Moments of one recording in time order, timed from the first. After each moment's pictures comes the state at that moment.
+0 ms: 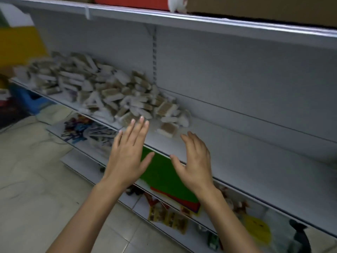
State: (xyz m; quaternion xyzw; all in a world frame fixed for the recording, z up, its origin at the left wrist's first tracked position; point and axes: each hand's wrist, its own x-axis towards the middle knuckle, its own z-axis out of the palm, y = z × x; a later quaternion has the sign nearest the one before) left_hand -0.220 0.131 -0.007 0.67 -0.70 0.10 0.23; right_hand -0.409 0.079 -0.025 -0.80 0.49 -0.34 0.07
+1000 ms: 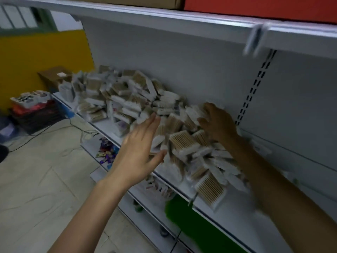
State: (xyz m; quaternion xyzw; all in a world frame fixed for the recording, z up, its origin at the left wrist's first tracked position) left_hand 0.088 -0.034 0.020 0.67 -0.68 0.06 0.28; right_hand -0.089 -0.237 0.030 -0.85 0.47 -0.23 0.09
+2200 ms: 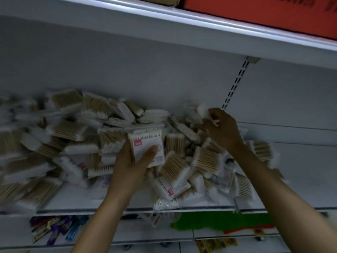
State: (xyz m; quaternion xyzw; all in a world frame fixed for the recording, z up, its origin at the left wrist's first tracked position) left_hand 0.246 -0.163 0.007 0.41 -0.49 -0.54 0.54; right_hand -0.004 -0.207 0.044 -0.60 0.70 -0.38 0.06
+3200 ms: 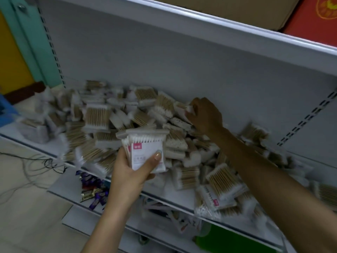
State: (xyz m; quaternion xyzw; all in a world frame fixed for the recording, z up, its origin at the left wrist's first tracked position) left_hand 0.345 -0.115 0.011 0.49 -0.35 -0.47 0.64; right_hand 0.168 -0.309 0.041 -0.79 0.56 -0.27 -0.01
